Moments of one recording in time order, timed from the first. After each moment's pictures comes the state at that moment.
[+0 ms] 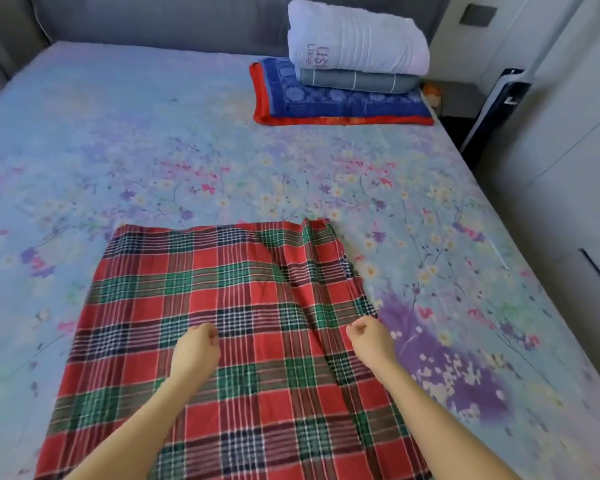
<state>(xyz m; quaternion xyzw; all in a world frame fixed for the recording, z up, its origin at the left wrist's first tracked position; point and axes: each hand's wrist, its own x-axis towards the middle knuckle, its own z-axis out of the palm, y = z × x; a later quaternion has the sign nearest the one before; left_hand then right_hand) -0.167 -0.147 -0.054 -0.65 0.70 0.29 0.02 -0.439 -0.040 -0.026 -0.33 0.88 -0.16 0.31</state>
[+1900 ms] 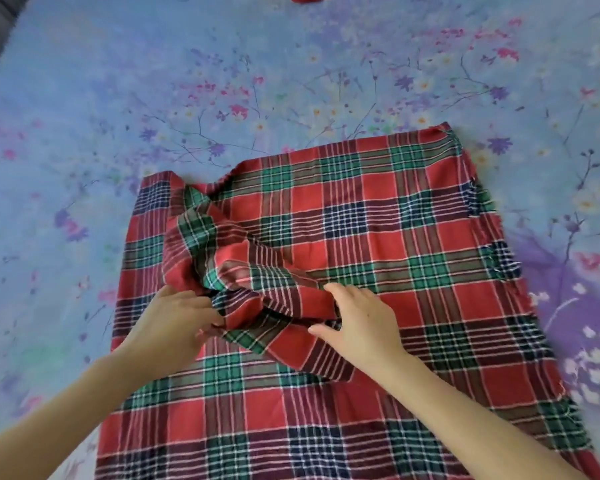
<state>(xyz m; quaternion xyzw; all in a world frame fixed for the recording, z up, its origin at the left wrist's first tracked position) -0.083 -0.215 -0.064 -0.34 0.92 0.09 0.18 -0.335 -0.103 -0.108 -0.60 0.74 -0.10 0.27</state>
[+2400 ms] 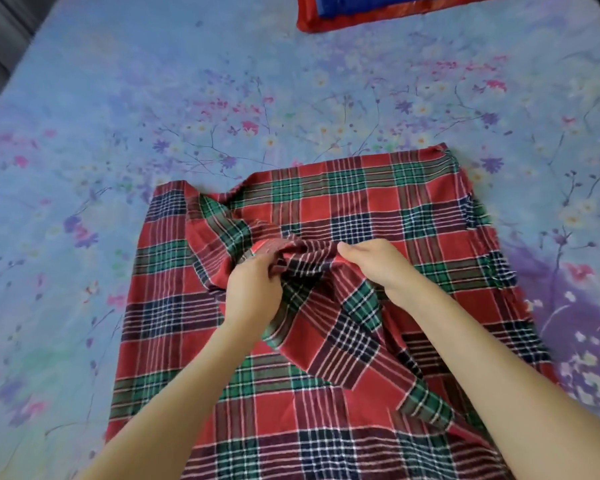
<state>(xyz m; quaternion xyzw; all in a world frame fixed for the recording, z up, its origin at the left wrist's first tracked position) -0.184 -0.207 -0.064 -0.62 0.75 0.23 -0.08 -0.367 -0.174 -0.070 -0.32 0.73 -0.29 0.53</state>
